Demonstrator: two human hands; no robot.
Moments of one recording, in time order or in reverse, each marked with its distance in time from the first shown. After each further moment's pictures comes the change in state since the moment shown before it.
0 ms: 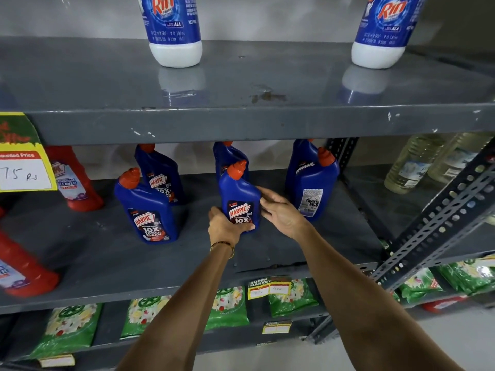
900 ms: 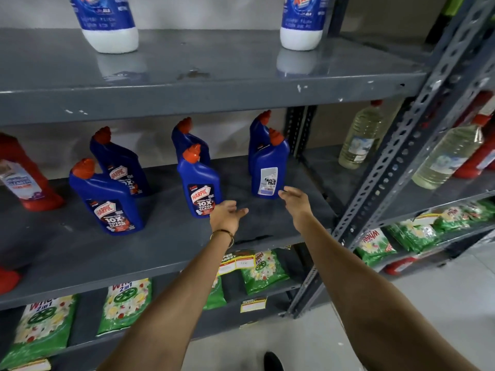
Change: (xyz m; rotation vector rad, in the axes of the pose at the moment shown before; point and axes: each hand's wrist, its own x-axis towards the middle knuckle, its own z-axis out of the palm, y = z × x) left_hand -0.060 0.027 0.056 -0.062 -0.223 0.037; right_hand -0.078 -0.004 -0.087 -0.180 0.769 0.059
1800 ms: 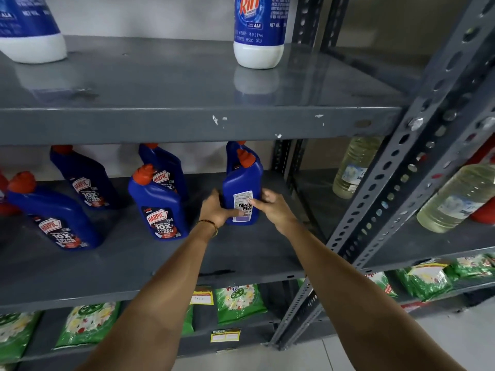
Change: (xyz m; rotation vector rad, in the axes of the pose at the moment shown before) left_hand 0.071 0.054 0.065 0.089 -0.052 0.094; right_hand 0.077 -0.035 -0.023 -0.067 -0.524 -0.285
